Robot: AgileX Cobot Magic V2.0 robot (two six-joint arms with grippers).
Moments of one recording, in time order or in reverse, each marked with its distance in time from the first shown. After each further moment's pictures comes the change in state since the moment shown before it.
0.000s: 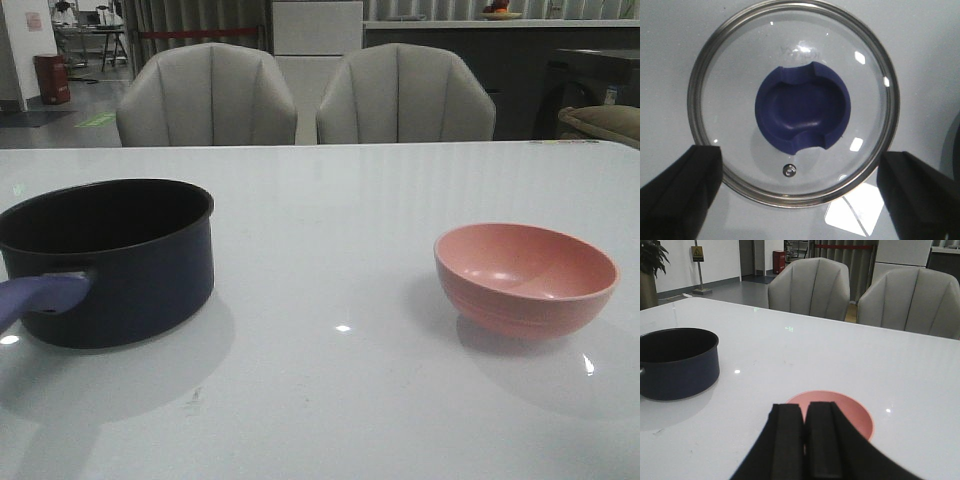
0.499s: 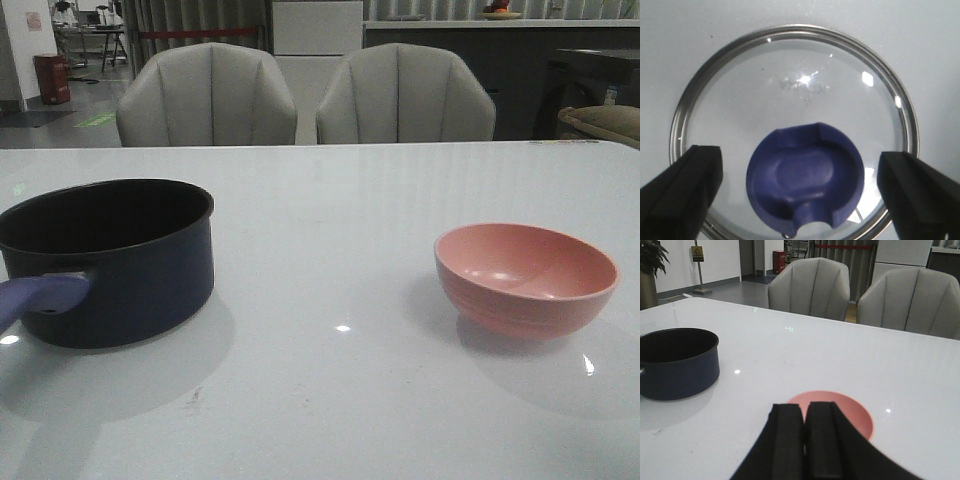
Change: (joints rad) left arm 0.000 0.183 -0.130 0.002 -0.006 0.000; right arm 0.000 0.000 0.000 0.000 0.000 0.000
